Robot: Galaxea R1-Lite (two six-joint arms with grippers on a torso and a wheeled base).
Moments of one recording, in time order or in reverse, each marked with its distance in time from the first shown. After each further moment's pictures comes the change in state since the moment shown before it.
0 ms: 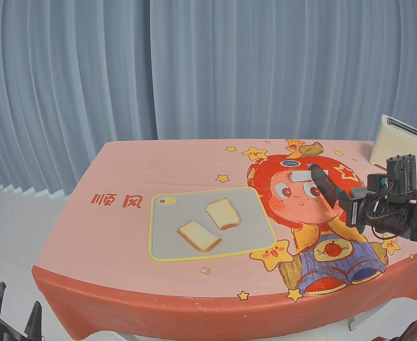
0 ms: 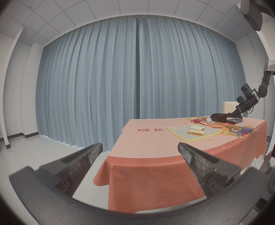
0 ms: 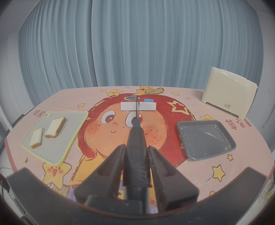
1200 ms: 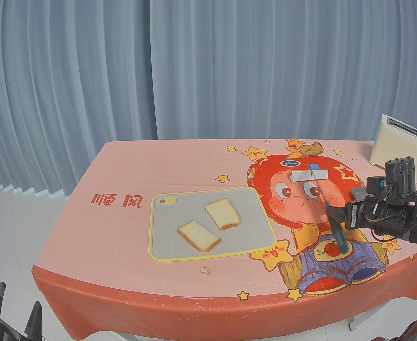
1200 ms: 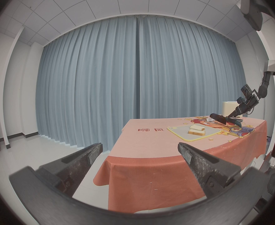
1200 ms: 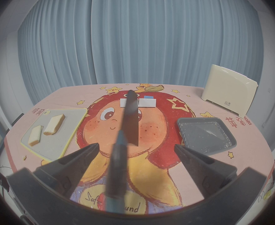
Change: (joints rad) left arm 0.000 0.002 0.000 0.000 0.000 0.000; right arm 0.000 0.007 0.012 0.001 -0.002 0.004
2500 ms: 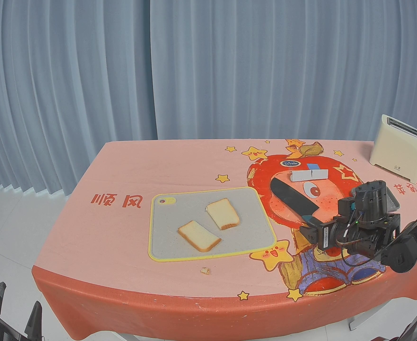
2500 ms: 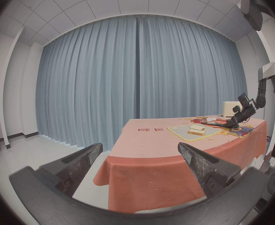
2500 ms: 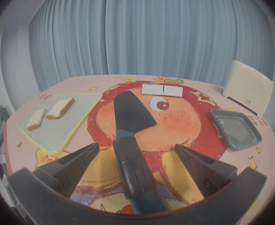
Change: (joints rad) left arm 0.000 0.001 0.000 0.000 0.000 0.000; right arm 0.118 0.196 0.091 -0.274 -0.010 -0.006
